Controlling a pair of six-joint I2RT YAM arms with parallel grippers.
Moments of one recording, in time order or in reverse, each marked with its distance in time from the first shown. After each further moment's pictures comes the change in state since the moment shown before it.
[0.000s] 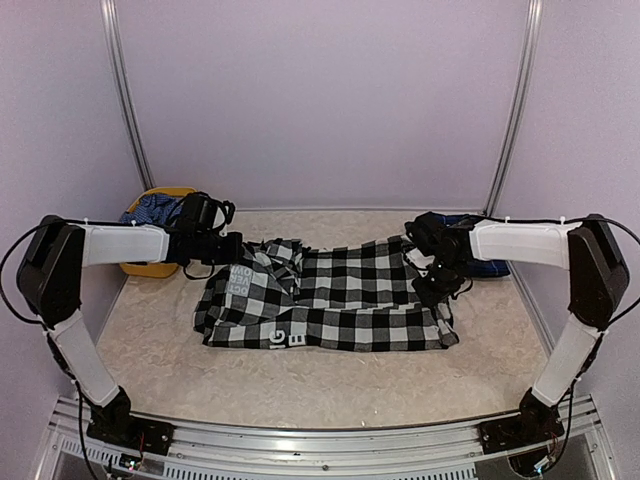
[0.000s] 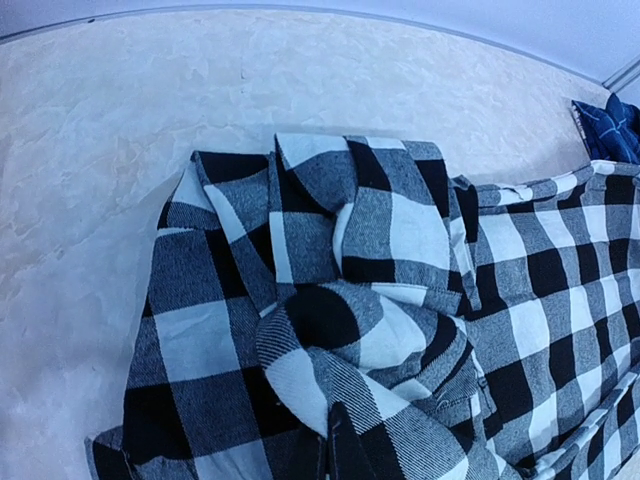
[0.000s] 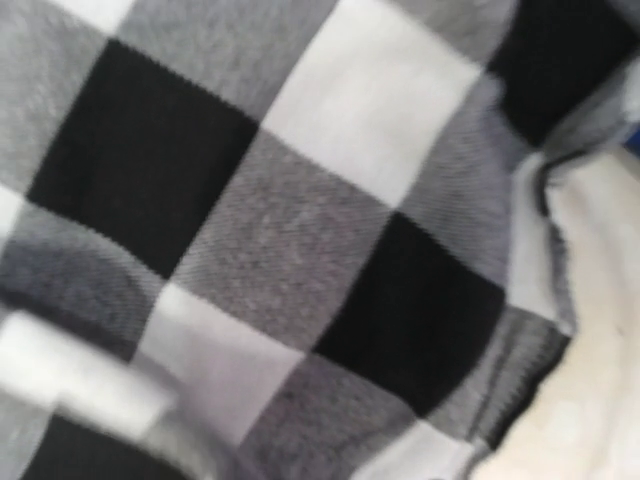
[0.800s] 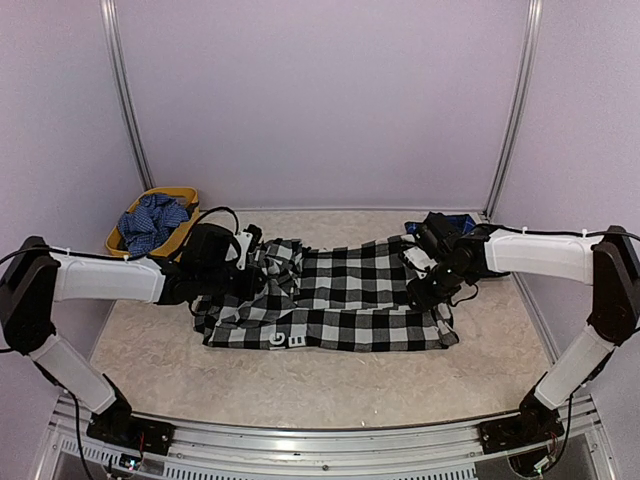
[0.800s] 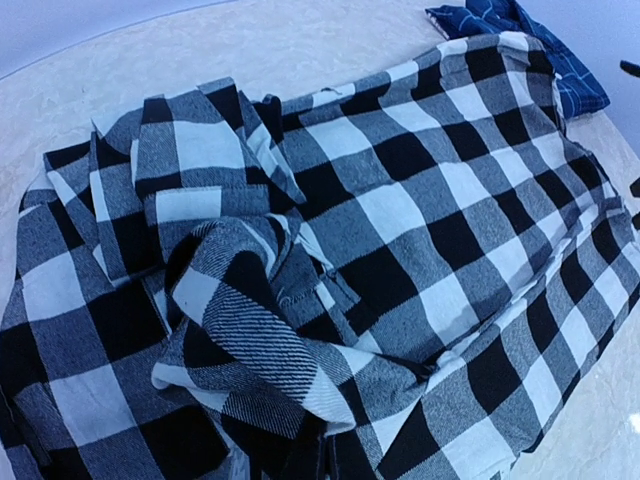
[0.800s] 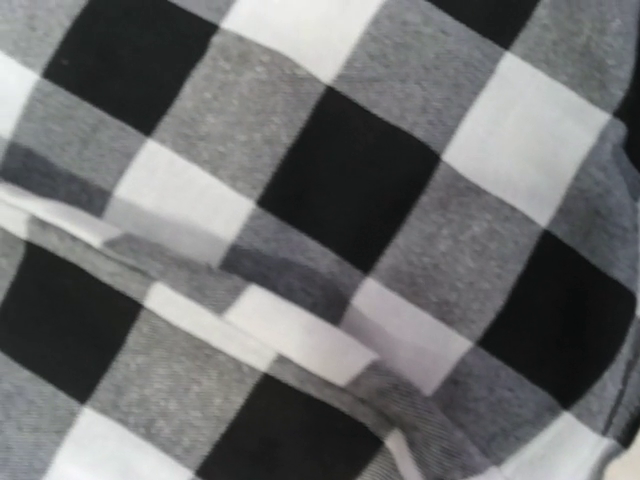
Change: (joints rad) left arm -0.233 -0.178 -0.236 0.147 -0.028 0.105; right arm 0.048 -0.152 -0.122 0.131 -0.156 0.055
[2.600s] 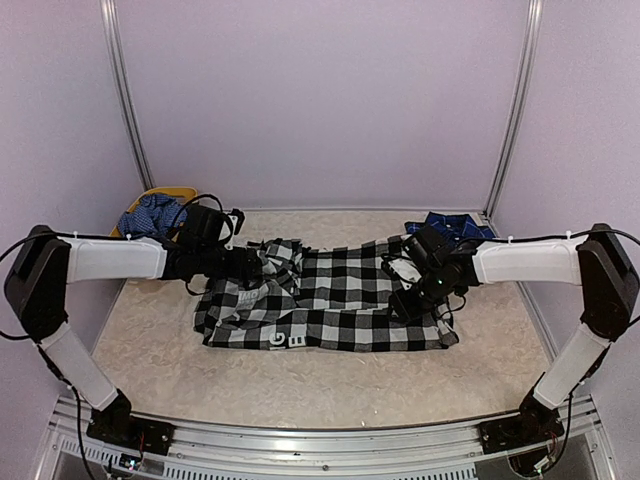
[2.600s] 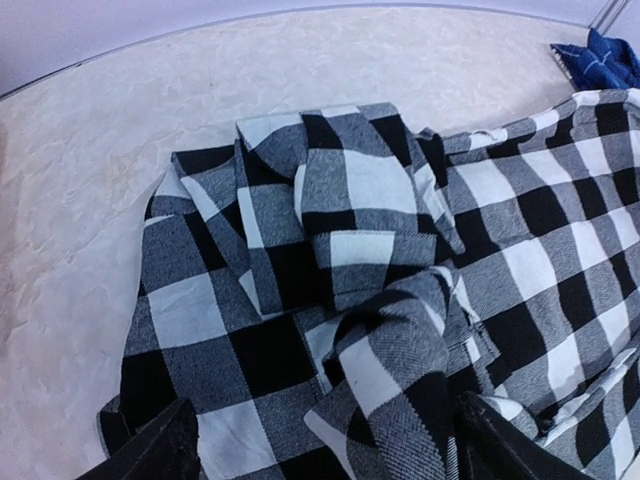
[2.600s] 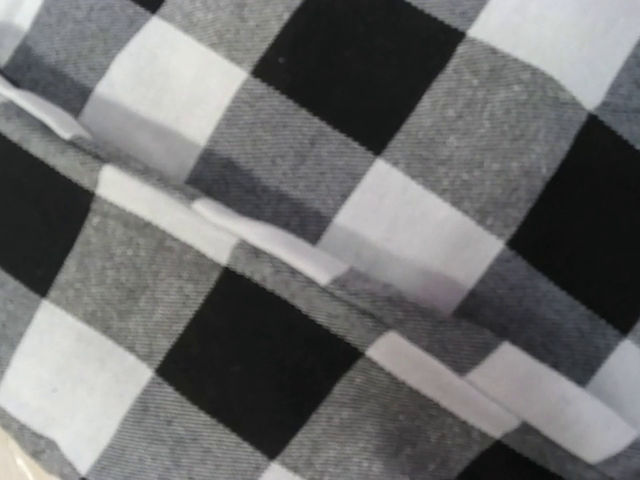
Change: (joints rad) left arm 0.116 0.085 0.123 -0.117 -0.122 0.026; right arm 0.054 0.048 -0.058 0.156 -0.177 0.062
